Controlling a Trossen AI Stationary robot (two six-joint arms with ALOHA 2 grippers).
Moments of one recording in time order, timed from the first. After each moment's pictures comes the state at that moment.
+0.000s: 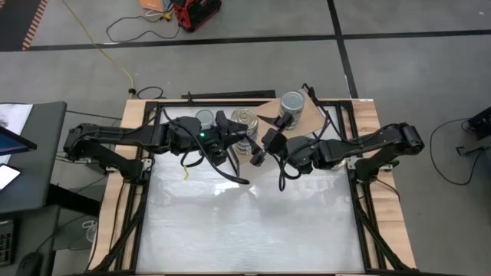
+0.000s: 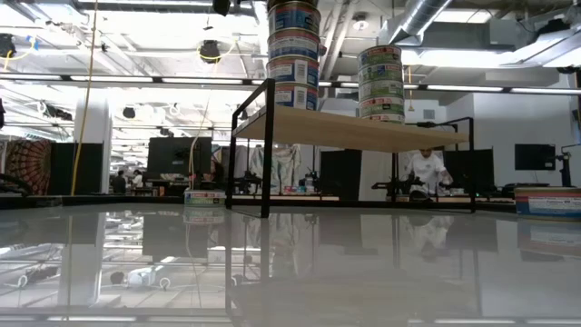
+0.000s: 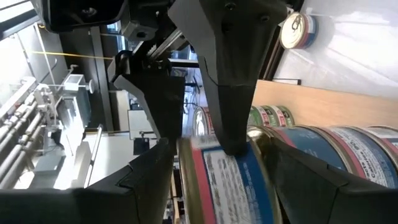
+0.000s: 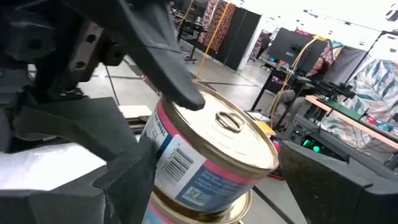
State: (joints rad) left arm -0.03 1.31 1.27 -0.10 -0.36 1.43; right arm 0.19 1.49 1.28 0.12 0.92 -0.26
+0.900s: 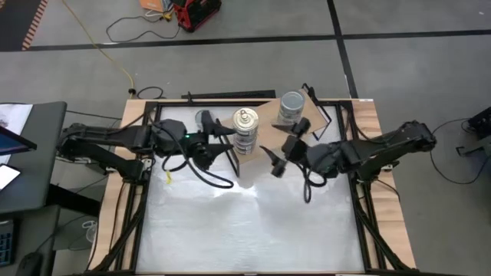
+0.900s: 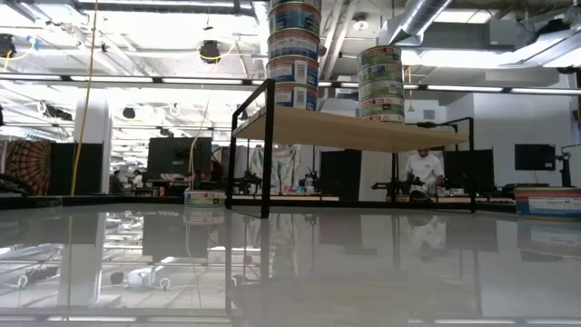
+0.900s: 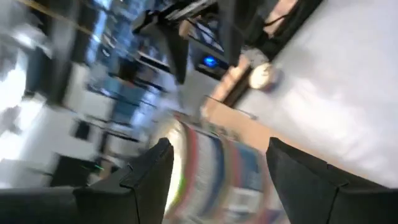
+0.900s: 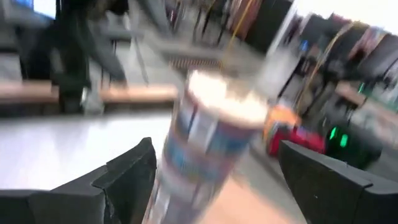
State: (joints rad) left arm -0.11 1.19 1.27 -0.28 -0.36 1.03; right arm 0.32 1.33 1.28 -0.32 0.92 -0.01
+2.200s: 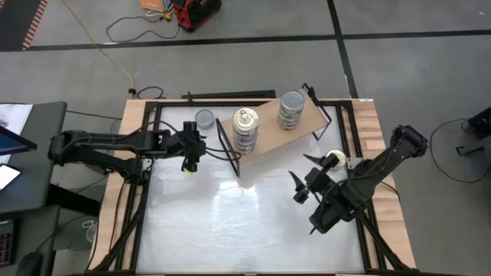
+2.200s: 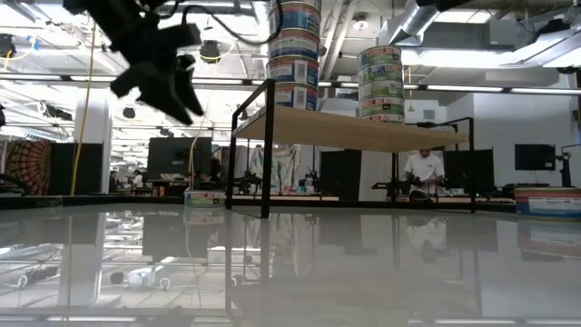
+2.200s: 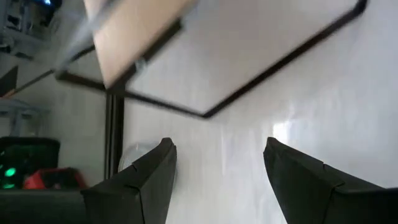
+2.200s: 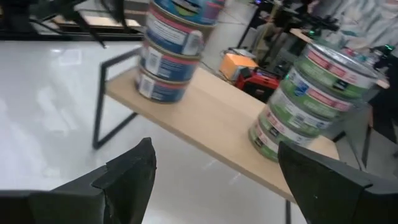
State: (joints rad) left arm 0.12 1.07 0.78 -0.50 -0.41 0.45; right arm 0.69 1.48 1.28 -1.38 1.27 1.21
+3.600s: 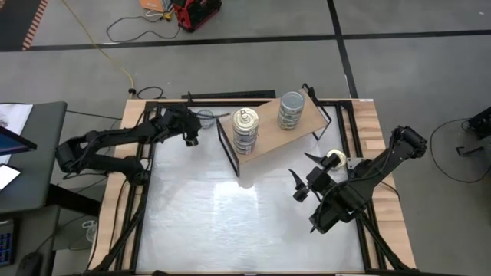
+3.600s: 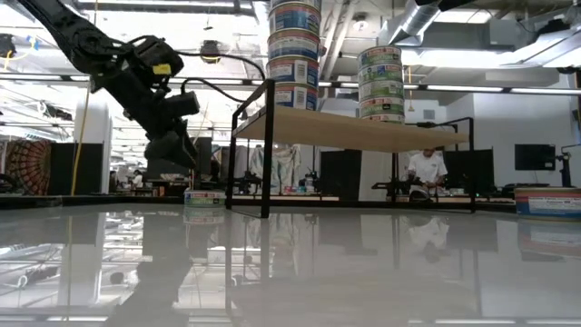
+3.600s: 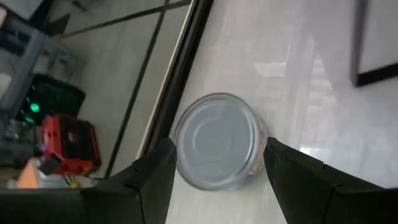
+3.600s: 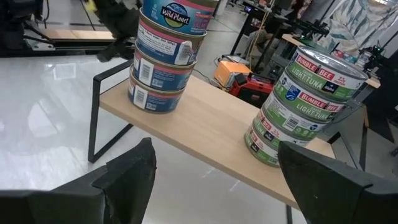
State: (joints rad) left arm 0.68 1.21 0.53 0.09 -0.19 0.66; right arm 0.69 1.49 1.28 -1.37 1.32 1.25
